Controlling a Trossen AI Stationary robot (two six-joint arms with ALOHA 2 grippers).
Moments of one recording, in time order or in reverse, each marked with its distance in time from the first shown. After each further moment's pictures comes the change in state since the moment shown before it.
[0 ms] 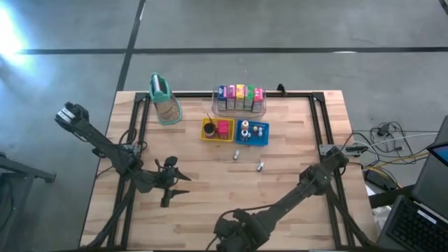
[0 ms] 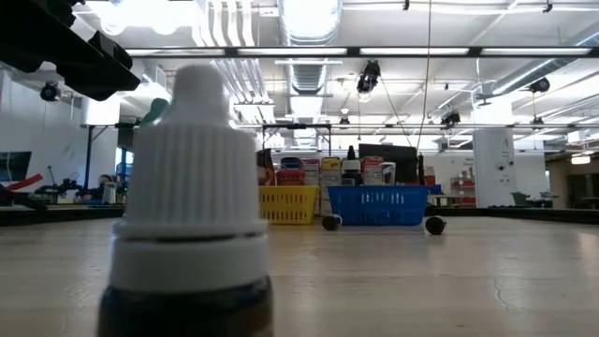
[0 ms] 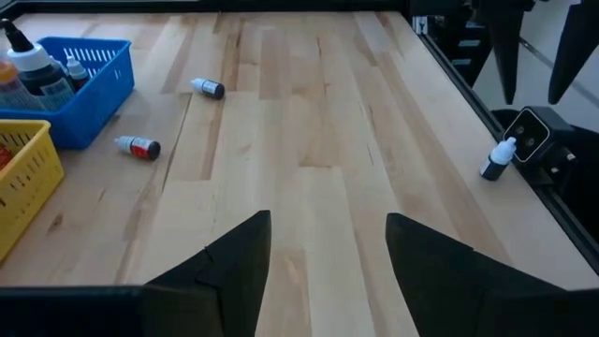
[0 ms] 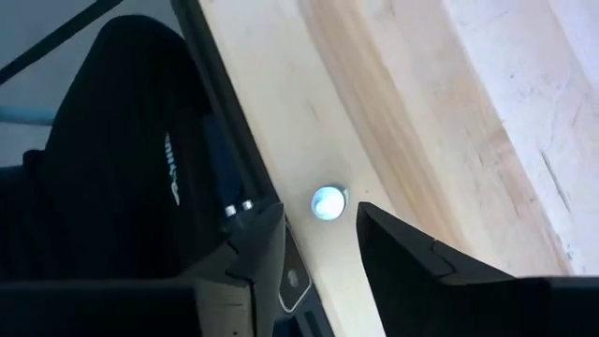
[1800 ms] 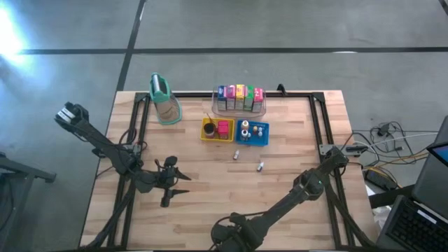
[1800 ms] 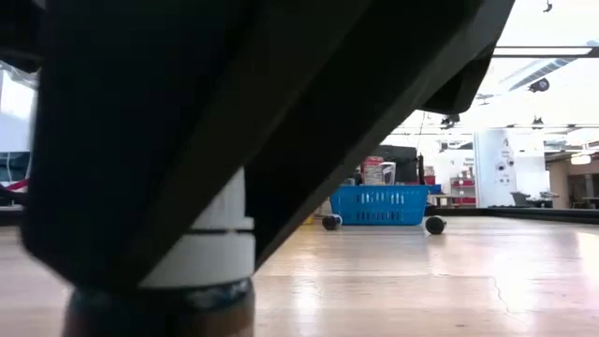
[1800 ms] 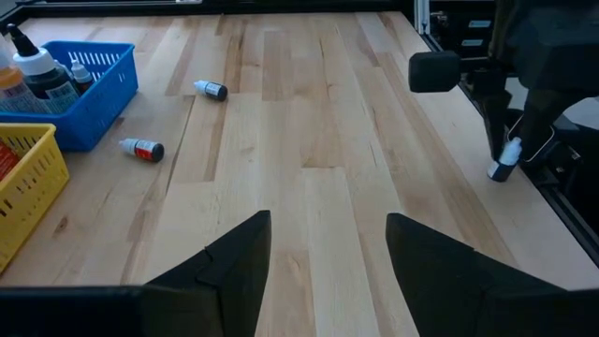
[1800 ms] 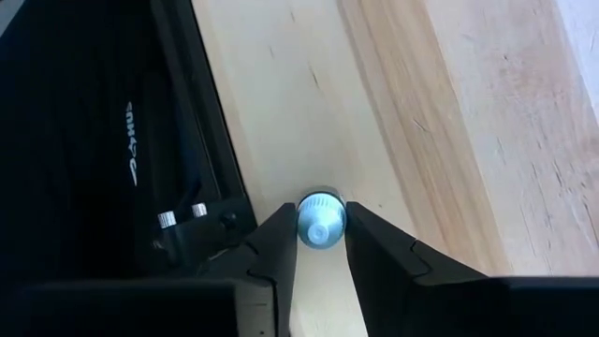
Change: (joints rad) left arm 0.000 0.000 0.000 0.000 -0.008 0.010; right arm 0.001 0.098 -0.058 0.113 -0.010 -0.111
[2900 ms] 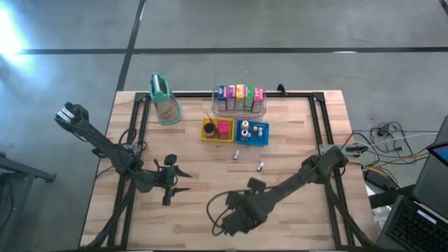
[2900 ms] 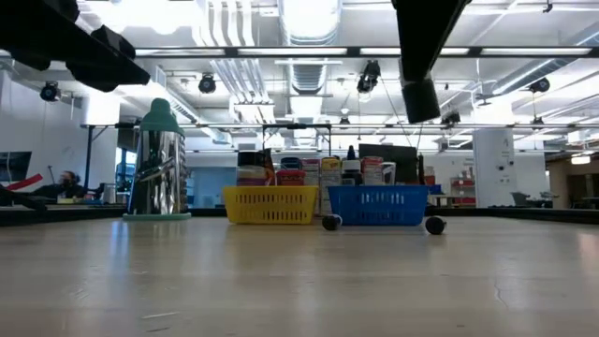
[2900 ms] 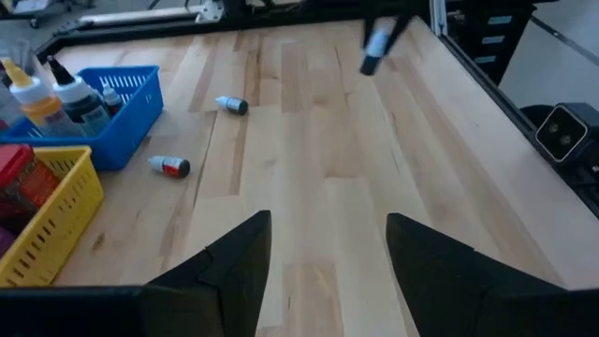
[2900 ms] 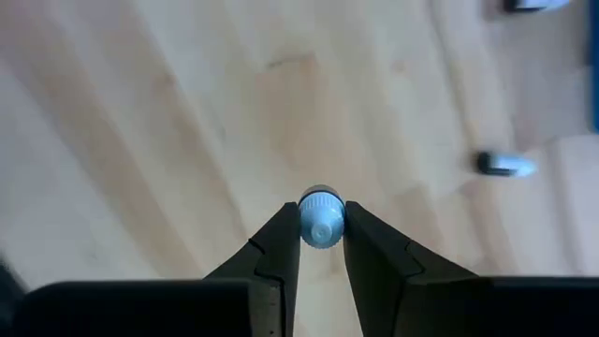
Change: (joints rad) left arm 0.004 -0.001 0.006 0.001 -0.052 0.067; right arm -0.100 -0.200 -0.003 -0.637 0.116 0.000
